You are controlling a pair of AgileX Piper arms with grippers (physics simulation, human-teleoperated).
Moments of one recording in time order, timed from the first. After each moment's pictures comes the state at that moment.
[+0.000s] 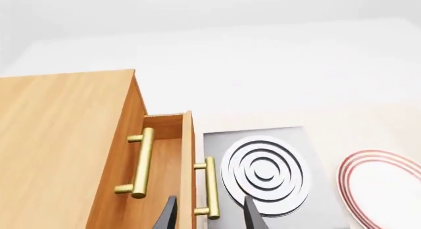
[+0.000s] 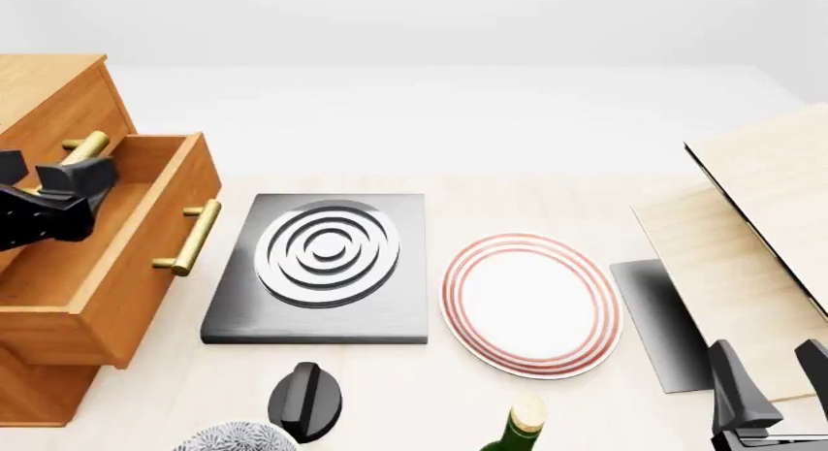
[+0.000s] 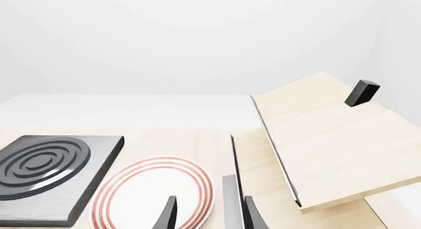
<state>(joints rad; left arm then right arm) -0.05 0.75 -0.84 0.44 0.04 0.00 0.01 0.00 0.00 0.00</state>
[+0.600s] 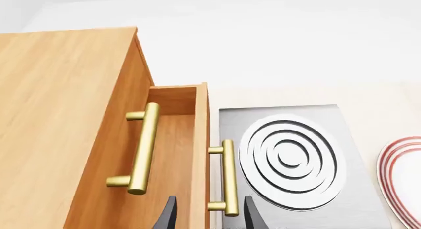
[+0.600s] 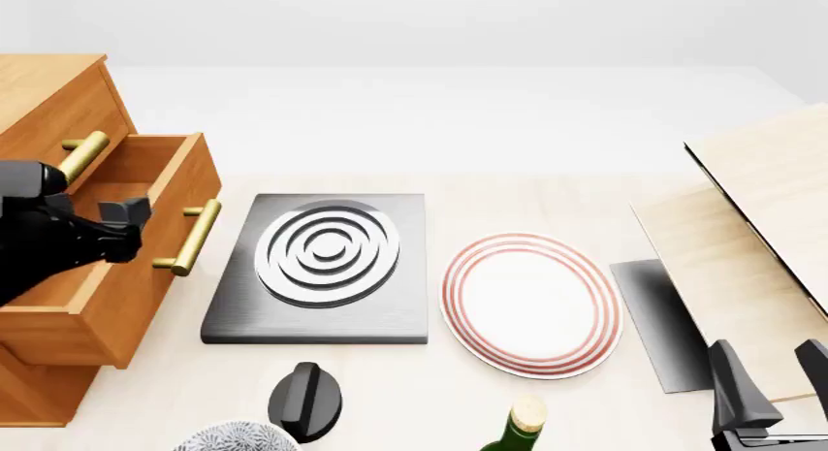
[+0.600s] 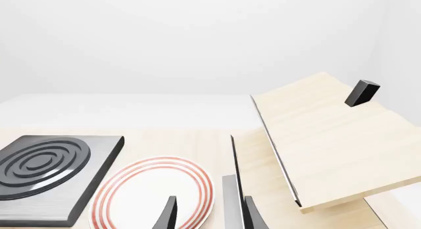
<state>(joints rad) 0.02 0.91 -0.70 0.25 0.06 0.00 0.01 0.00 0.00 0.00</state>
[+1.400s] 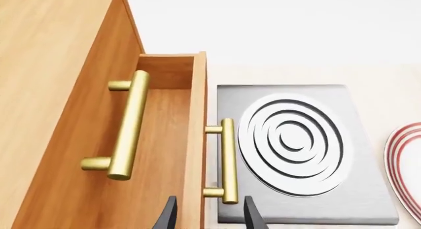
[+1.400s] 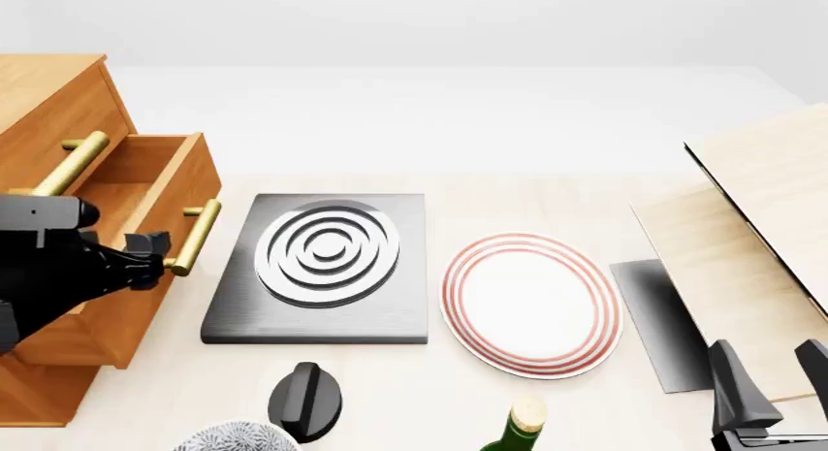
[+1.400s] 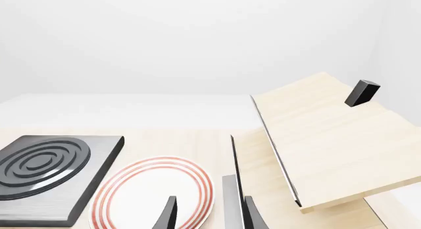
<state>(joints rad) 0.02 0.97 -0.60 0.18 0.02 0.00 0.01 0.00 0.00 0.00</state>
